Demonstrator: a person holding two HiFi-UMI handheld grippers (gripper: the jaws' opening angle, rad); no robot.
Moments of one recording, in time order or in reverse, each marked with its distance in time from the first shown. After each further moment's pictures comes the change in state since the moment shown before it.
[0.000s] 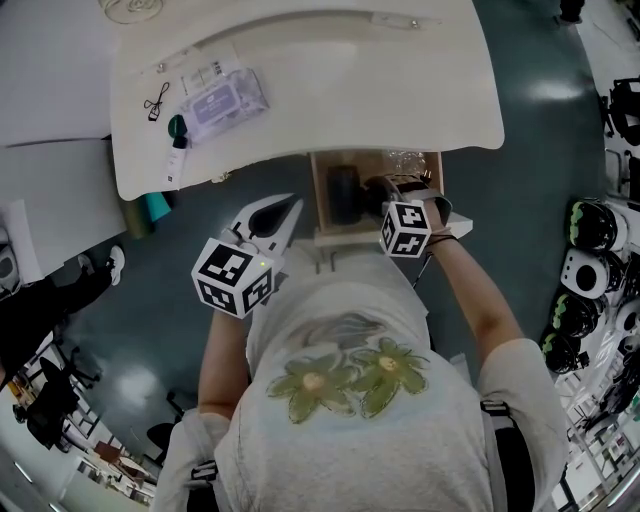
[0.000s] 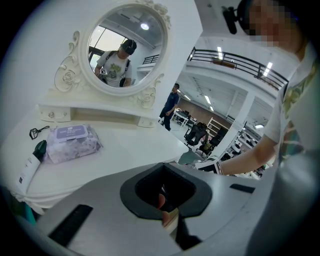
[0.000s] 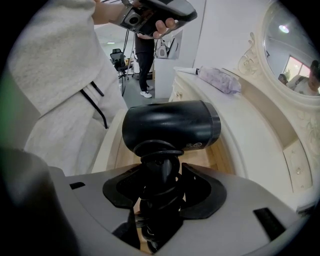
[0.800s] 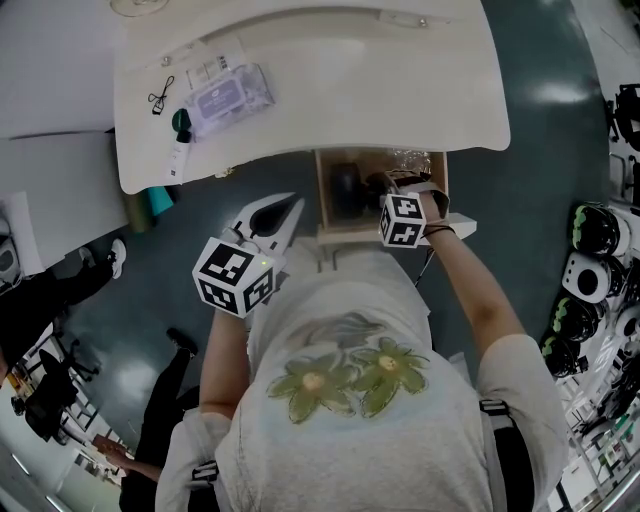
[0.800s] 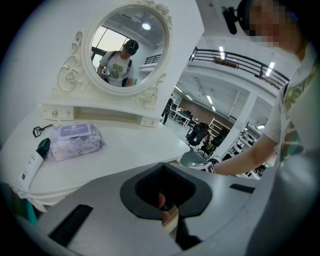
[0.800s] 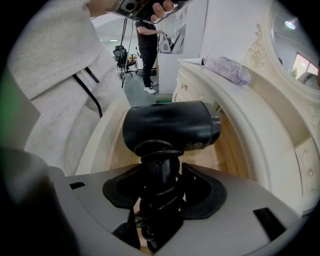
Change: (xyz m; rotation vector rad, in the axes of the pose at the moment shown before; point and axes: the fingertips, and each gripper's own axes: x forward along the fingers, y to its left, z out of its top) left arm -0.003 0.005 -0.006 -0.014 0.005 0.019; right arm 0.032 0.003 -0.012 -0.020 0.039 0.056
